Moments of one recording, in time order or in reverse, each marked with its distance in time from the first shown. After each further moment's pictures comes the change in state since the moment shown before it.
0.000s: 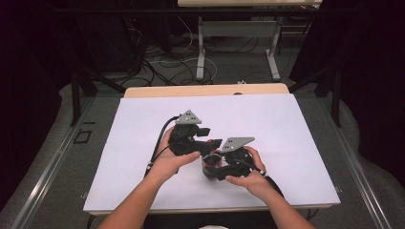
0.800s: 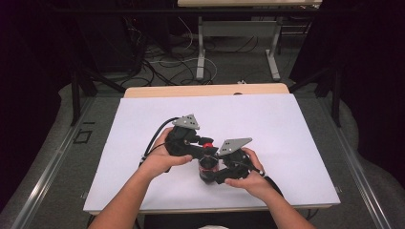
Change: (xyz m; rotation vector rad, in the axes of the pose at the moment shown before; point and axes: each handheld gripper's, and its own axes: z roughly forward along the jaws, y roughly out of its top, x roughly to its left) left arm 0.010 -0.006 0.000 0.112 -0.159 0.096; right arm 0.006 0.002 0.002 0.006 0.057 -0.037
